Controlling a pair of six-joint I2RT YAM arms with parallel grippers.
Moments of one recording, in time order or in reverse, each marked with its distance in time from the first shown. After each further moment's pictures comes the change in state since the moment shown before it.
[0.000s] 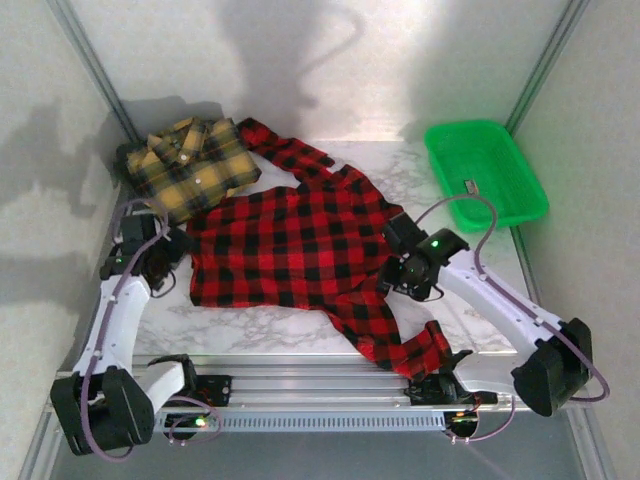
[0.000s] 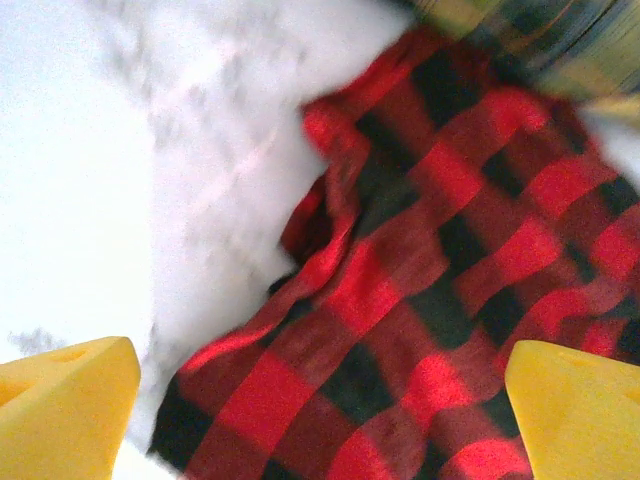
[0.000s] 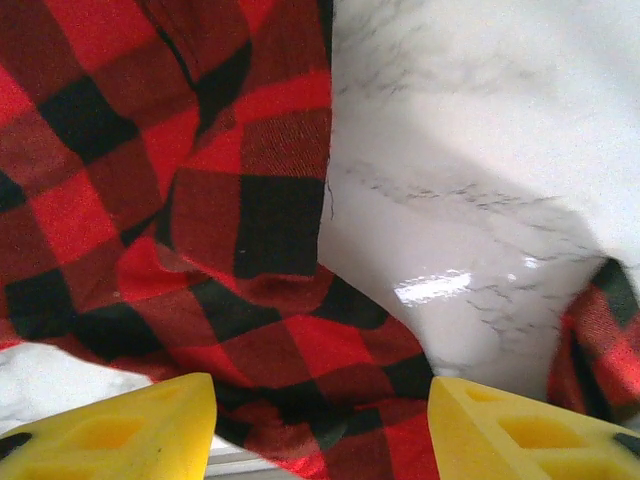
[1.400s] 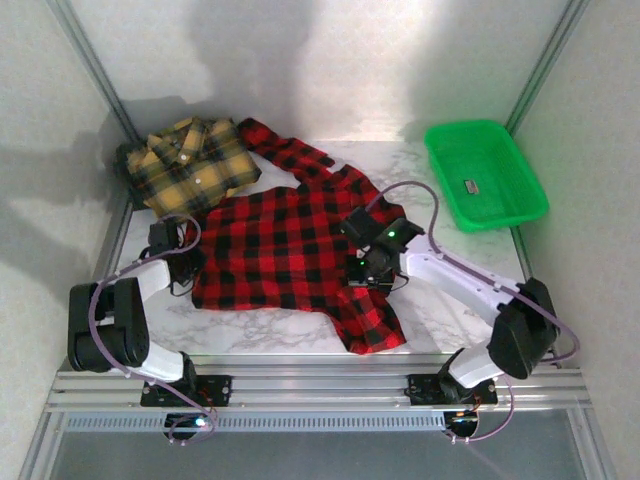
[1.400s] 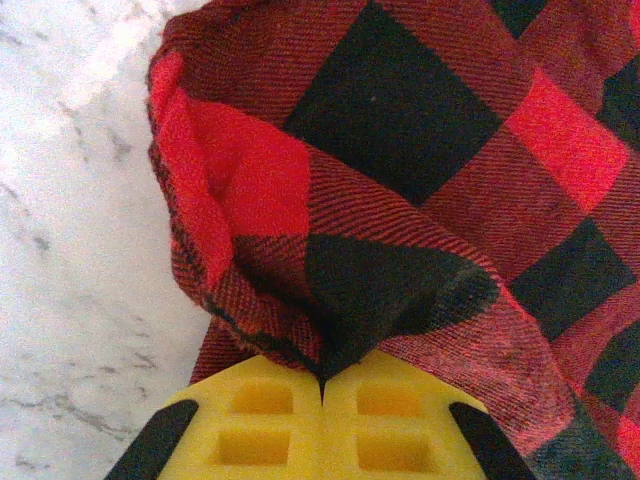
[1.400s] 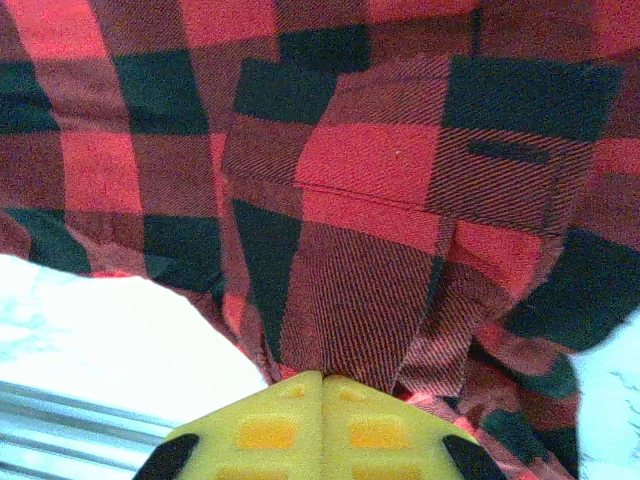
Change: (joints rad) left arm -0.014 0.429 -0.159 0.586 0.148 0.115; right arm 0.154 0.211 0.190 0.069 -0.047 -0.163
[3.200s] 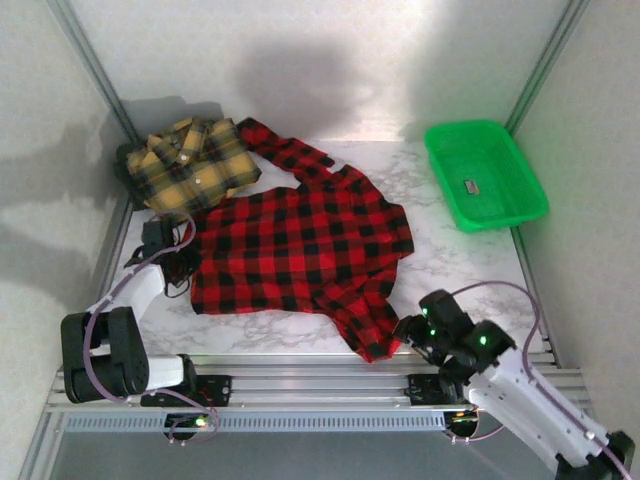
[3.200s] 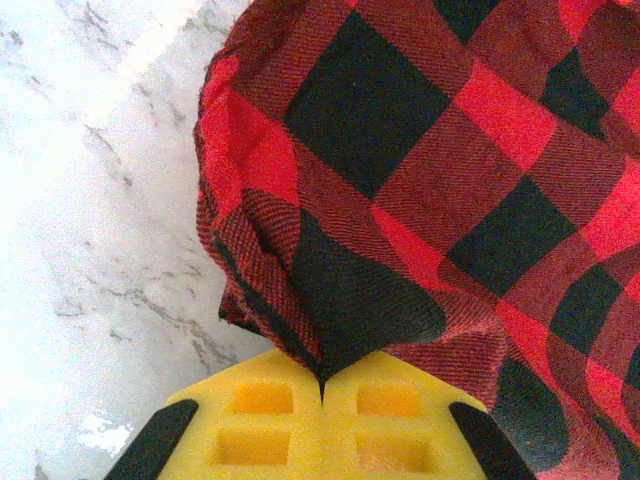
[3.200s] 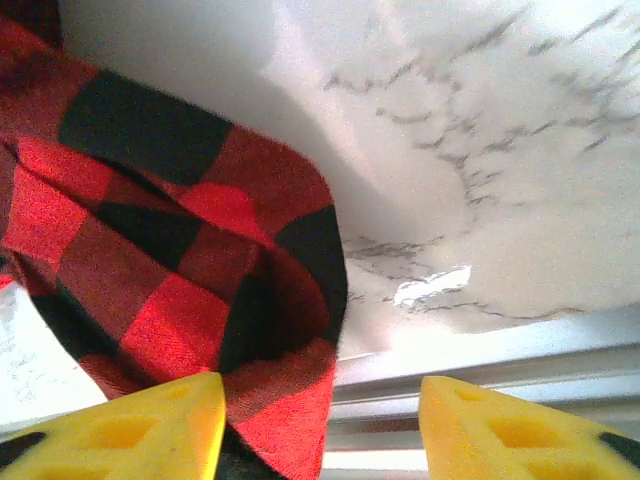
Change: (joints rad) left arm 0.000 -0.165 0.026 -0.194 -0.034 0.034; right arm -0.111 -0.928 -0.743 -0.019 -0.085 0.494
